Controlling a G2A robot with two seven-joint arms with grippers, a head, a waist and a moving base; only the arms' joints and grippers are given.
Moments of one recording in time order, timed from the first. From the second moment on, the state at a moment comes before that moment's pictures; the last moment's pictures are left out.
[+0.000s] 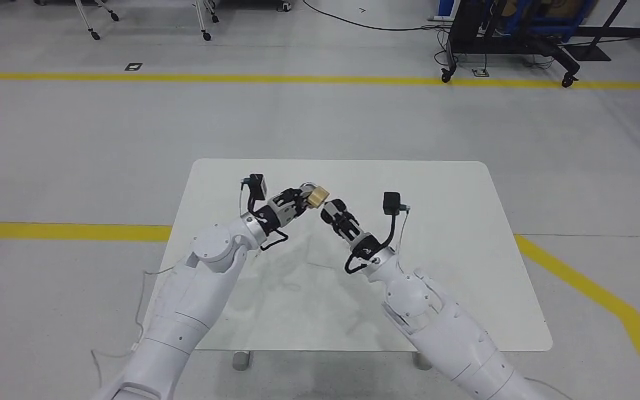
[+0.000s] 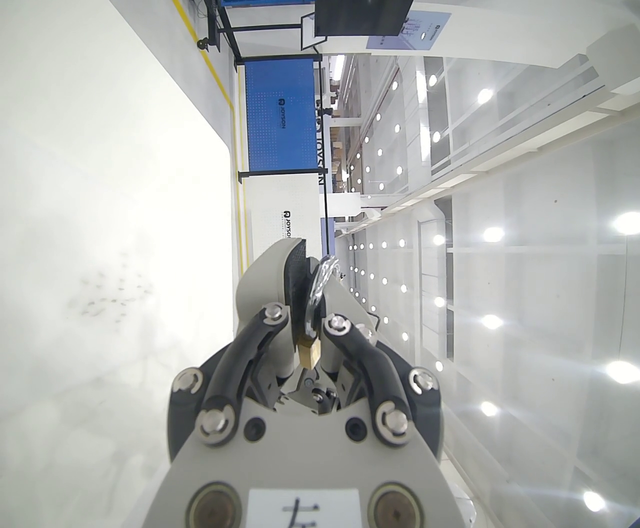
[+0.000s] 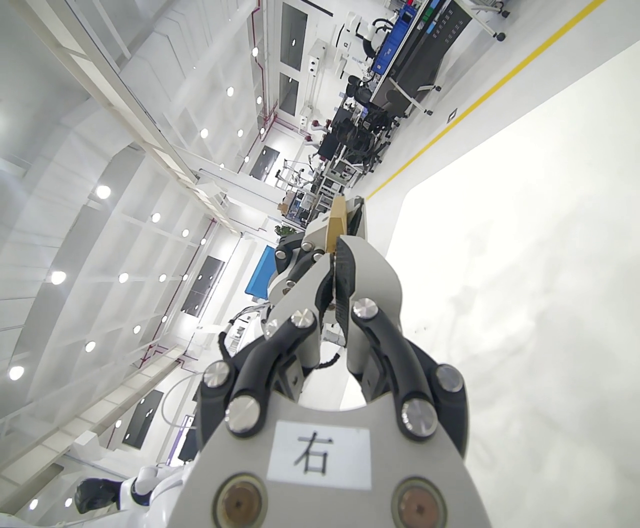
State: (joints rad) left arm 1.03 -1.32 -1.11 -1.18 -0.44 -0.09 -0.64; right arm -1.27 -1.24 0.90 -1.56 -0.03 -0.14 -0.07
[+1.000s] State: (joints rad) left arm 1.00 -1.33 -1.10 -1.13 -0.44 -0.08 -0.65; right arm -1.29 -1.27 0.95 -1.55 0.00 -0.13 0.02
